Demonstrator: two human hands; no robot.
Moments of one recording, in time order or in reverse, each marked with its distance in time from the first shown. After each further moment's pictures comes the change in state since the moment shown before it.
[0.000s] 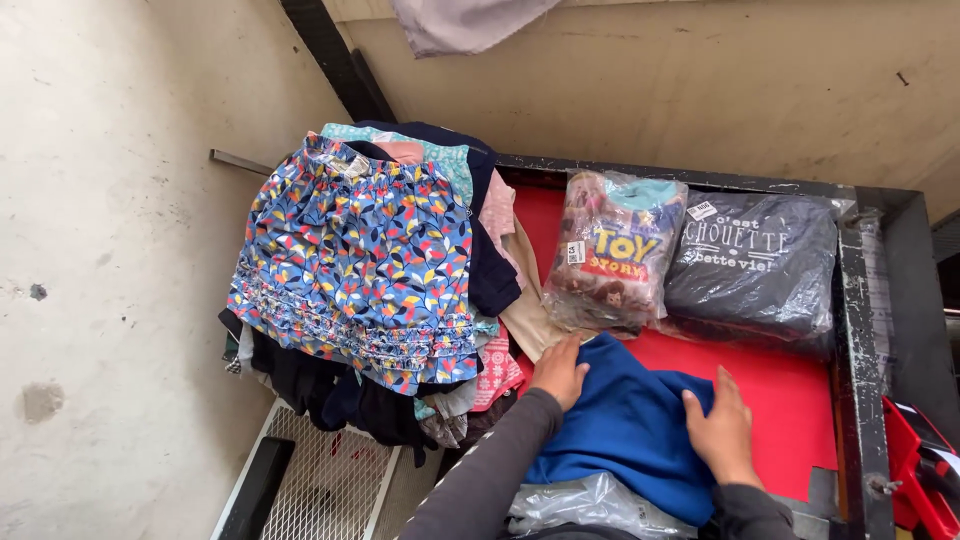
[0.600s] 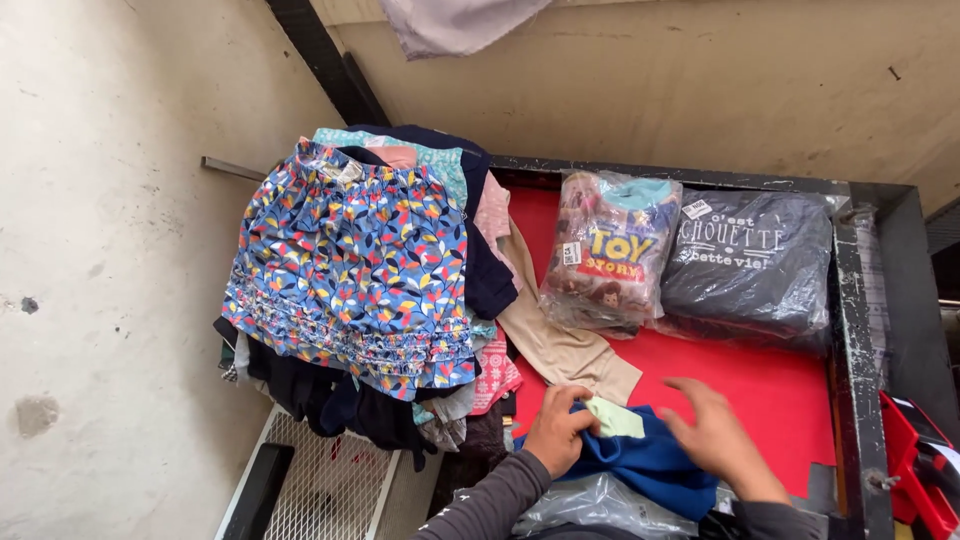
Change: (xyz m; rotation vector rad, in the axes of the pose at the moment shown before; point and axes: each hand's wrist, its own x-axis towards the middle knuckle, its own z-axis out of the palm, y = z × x) left_hand -0.095 0.037 -0.019 -0.146 0.106 0.419; right_hand -0.007 -0.043 -0.035 -0.383 -0.440 -0.161
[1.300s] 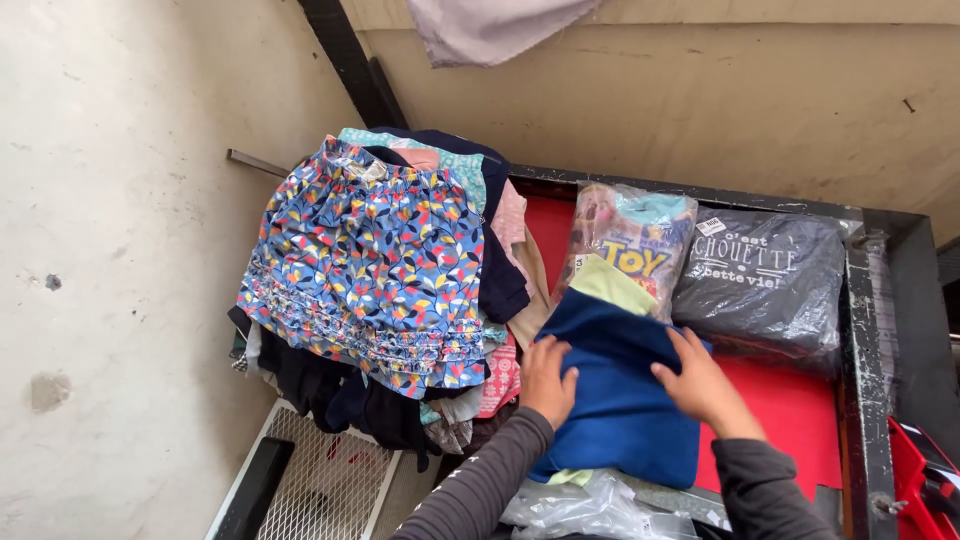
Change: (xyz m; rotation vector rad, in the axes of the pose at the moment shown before) left_hand 0.049 -0.060 -0.001 0.235 0.438 -0.369; right_hand 0.077 -0.044 -0.035 0.220 0.053 -0.233
